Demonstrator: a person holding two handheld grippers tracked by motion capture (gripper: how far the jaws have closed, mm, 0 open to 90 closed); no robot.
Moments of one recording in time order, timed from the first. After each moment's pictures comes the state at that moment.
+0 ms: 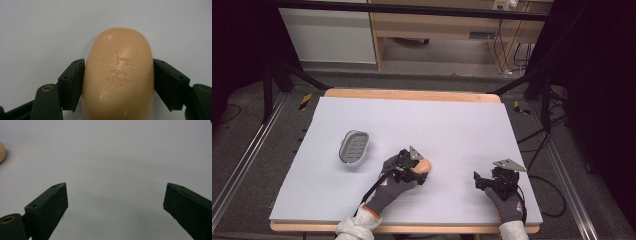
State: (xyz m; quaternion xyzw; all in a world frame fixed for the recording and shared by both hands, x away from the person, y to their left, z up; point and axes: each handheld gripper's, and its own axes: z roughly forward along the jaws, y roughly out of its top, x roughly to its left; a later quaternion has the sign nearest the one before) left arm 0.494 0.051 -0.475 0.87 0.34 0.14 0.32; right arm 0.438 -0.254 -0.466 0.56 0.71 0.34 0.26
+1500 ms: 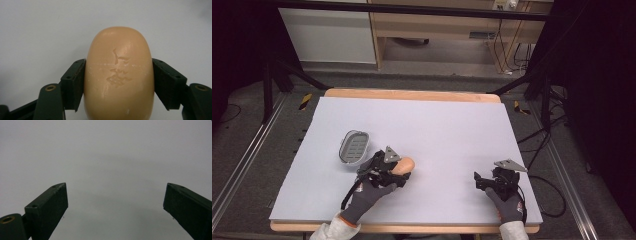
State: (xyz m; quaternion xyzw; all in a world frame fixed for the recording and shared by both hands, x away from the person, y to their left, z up) left arm 0.462 0.115 -0.437 0.85 0.36 0.15 0.35; right arm 0.438 -0.256 -0.467 0.57 0.70 0.34 0.26
